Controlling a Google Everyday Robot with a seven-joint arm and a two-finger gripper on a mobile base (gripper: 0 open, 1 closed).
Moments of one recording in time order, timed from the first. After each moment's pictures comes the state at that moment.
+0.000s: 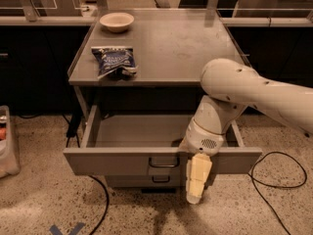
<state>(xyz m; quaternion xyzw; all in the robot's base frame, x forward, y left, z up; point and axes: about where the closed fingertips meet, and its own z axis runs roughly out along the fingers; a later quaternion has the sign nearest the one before) 0.407 -0.079 0.717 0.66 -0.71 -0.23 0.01</state>
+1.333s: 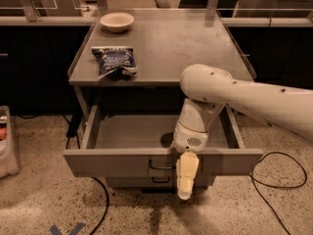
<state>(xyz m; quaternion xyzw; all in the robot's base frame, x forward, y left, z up) 0.423 -0.066 0.685 0.68 -0.69 -0.23 0.06</state>
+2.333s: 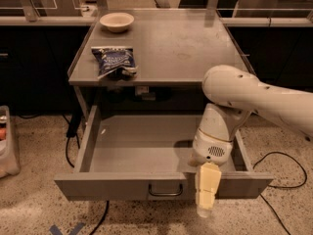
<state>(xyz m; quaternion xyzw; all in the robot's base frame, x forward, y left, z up) 0.367 -0.101 0.715 0.64 -0.72 -0.26 0.09</state>
